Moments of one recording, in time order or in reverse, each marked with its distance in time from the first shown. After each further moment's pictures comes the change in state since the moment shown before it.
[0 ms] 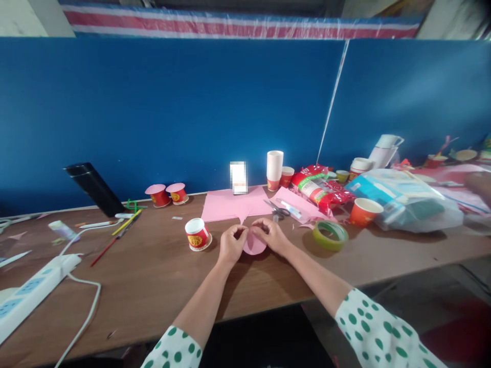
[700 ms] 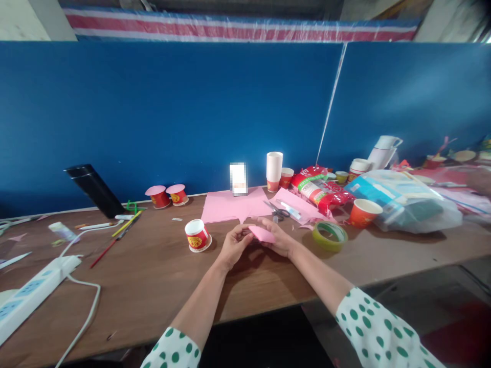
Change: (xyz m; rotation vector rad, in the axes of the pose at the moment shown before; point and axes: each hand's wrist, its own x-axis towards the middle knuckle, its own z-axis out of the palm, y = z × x) left_hand -0.004 0.006 -0.001 -0.630 -0.292 -0.201; right_hand -0.004 -0.010 -0.010 0.626 -0.242 0.330
